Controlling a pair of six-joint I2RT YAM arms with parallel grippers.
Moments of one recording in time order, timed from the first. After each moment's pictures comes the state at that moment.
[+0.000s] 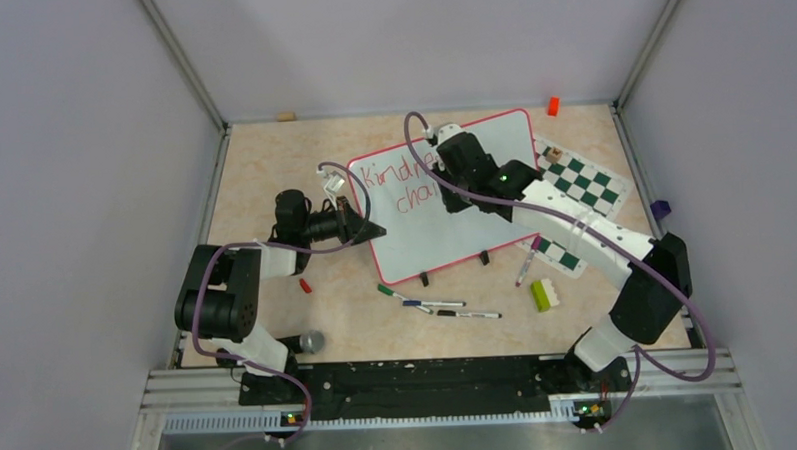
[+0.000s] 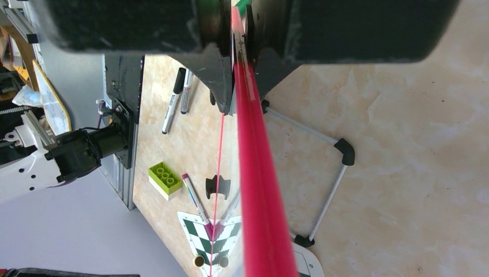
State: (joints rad) left arm -0.15 1.63 0.59 0.74 1.08 -0.44; right arm 0.74 1.57 1.44 -0.65 0.25 0.19
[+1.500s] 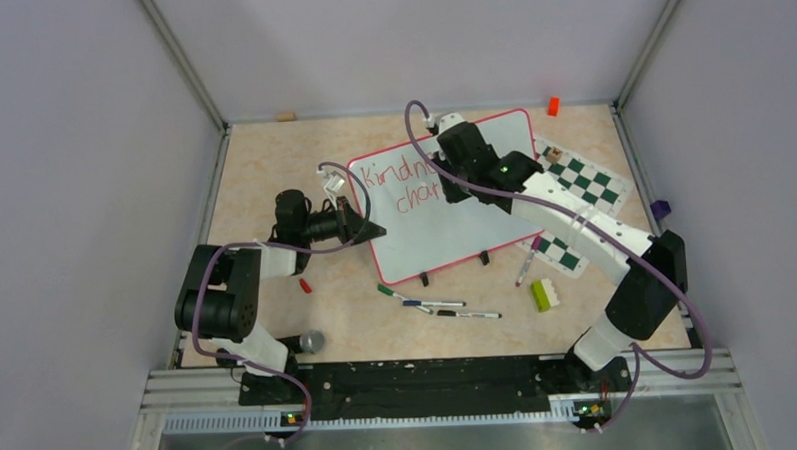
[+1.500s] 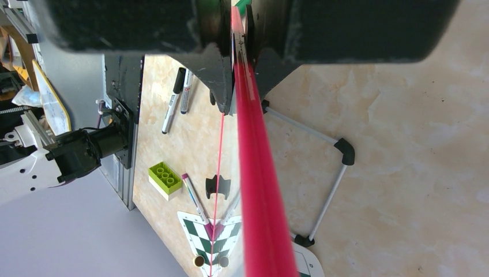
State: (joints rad) left arm -0.15 1.63 0.59 0.74 1.08 -0.44; right arm 0.72 1.59 1.51 -0.68 0.26 0.18
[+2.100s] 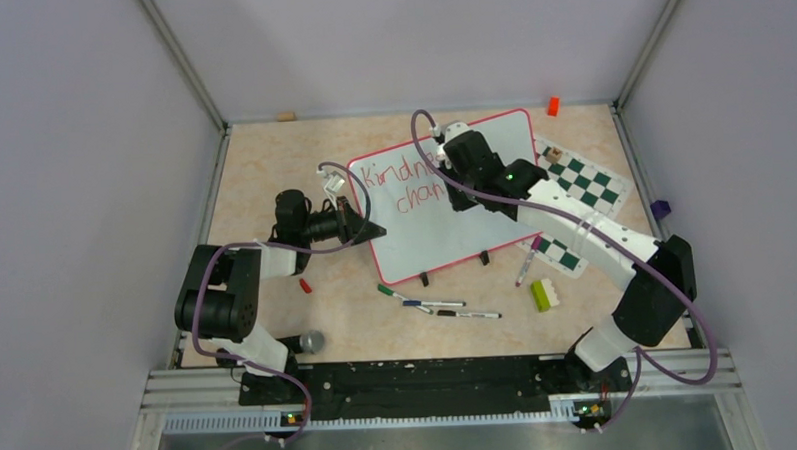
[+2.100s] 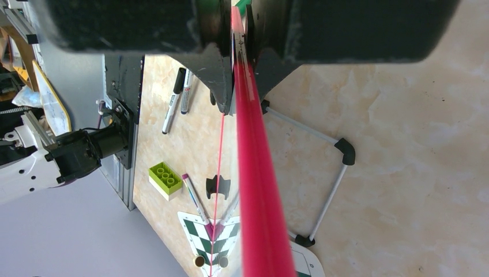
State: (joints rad) left arm -0.15 1.63 0.59 0.74 1.08 -0.44; right arm 0.71 1.54 1.41 -0.66 0.25 0.19
